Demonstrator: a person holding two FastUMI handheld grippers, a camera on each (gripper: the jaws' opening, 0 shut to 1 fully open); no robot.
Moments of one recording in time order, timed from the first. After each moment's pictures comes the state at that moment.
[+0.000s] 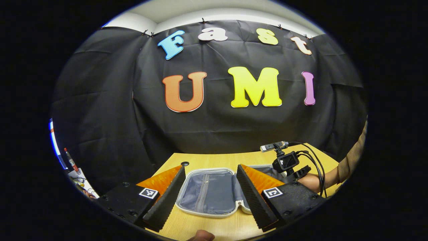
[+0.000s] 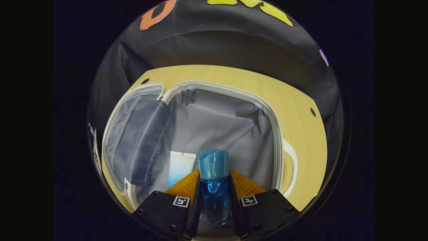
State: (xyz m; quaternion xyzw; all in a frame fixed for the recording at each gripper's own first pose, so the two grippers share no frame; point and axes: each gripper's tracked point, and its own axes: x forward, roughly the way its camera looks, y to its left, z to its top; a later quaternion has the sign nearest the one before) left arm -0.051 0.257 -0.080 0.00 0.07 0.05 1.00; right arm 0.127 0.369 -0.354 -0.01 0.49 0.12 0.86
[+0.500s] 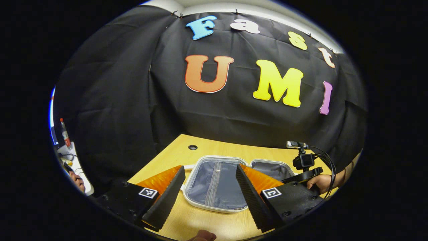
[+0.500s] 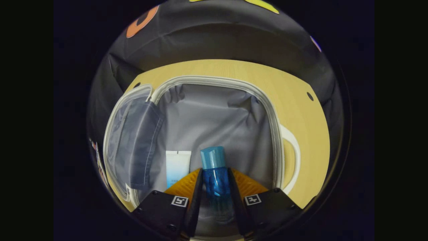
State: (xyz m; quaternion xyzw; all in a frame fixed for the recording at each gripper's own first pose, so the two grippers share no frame) left arm -0.038 0.332 -0.132 -0.12 0.13 0.06 0.98; right arm 0.121 0.361 -0.347 0.04 0.51 0.09 0.85
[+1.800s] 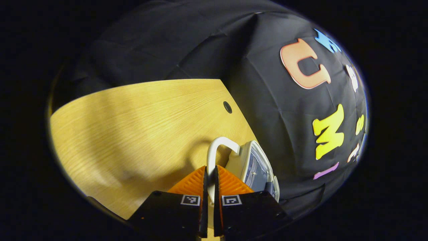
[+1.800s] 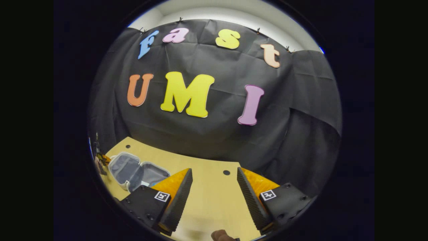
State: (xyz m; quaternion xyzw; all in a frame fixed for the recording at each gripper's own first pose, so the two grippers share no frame) left arm 0.059 0.416 -0.322 -0.48 0.25 0.06 0.84; right arm 0.002 0.065 -0.012 -0.04 0.12 -0.05 0.99
